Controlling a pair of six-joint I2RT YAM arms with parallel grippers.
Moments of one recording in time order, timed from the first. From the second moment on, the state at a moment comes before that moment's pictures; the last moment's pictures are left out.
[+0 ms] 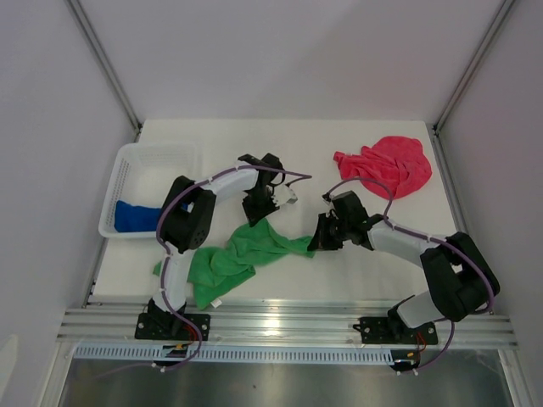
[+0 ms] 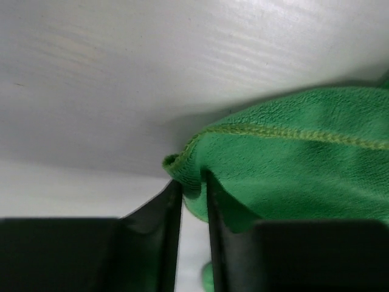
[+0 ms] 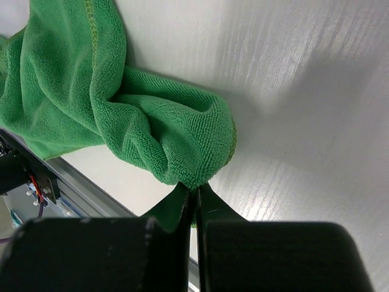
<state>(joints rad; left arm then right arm) -0.58 2.15 1.64 -1.03 0.08 0.57 0.54 1.47 0.70 -0.17 -0.38 0.59</state>
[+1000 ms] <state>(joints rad) -0.26 1.81 2.34 -0.53 0.06 0.30 0.21 2.03 2.39 -0.26 -0.40 0.59</state>
